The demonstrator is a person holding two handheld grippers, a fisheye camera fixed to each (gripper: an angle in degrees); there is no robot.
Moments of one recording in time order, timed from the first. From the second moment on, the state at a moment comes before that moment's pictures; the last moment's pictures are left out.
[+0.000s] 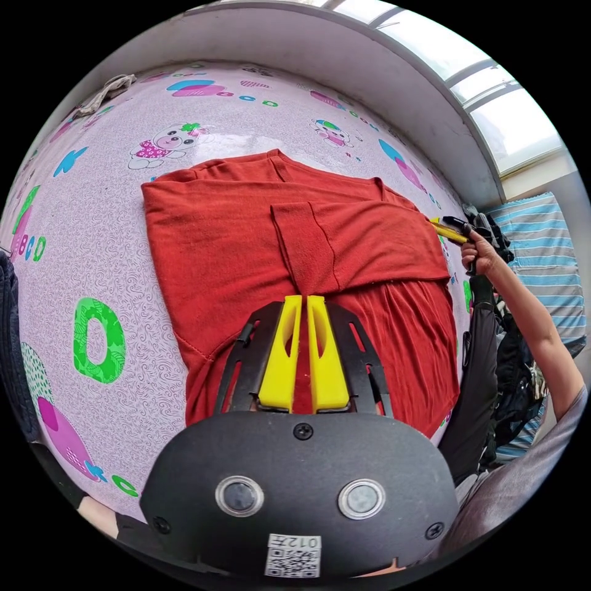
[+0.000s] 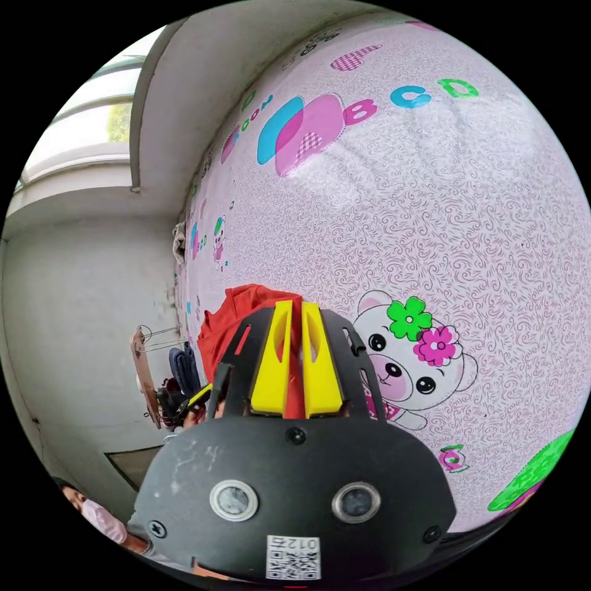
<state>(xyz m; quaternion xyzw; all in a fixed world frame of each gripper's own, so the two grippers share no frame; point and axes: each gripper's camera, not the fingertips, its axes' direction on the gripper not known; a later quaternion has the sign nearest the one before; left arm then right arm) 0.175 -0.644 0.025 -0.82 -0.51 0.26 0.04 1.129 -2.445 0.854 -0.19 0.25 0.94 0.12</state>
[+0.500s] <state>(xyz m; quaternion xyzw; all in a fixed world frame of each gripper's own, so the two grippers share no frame) 0.216 -0.647 0.036 -0.81 -0.51 0.27 0.07 1.129 -2.398 0.833 -0.43 0.32 0.81 0.23</state>
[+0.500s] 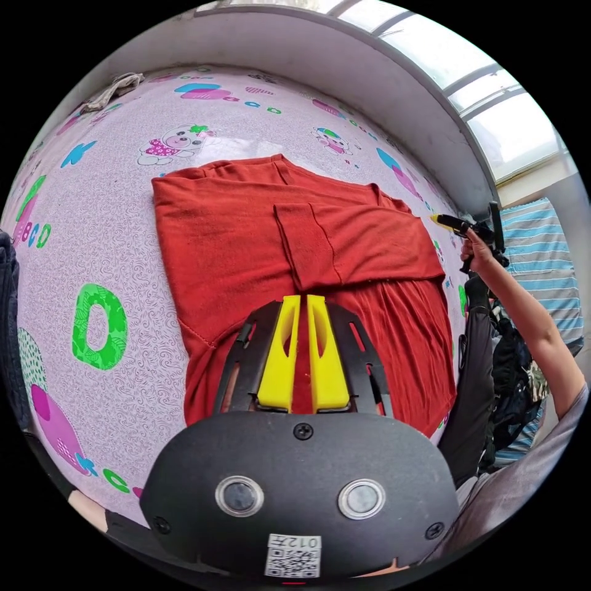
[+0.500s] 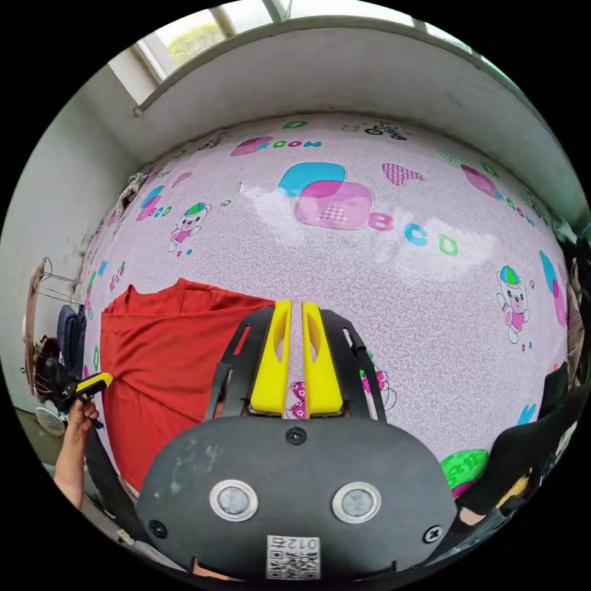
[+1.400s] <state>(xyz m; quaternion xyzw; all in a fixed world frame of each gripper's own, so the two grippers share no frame) 0.458 -0.719 0.004 -0.77 -0.60 0.17 -0.13 0.676 -2.599 0.961 -0.70 -0.20 0.51 0.46</state>
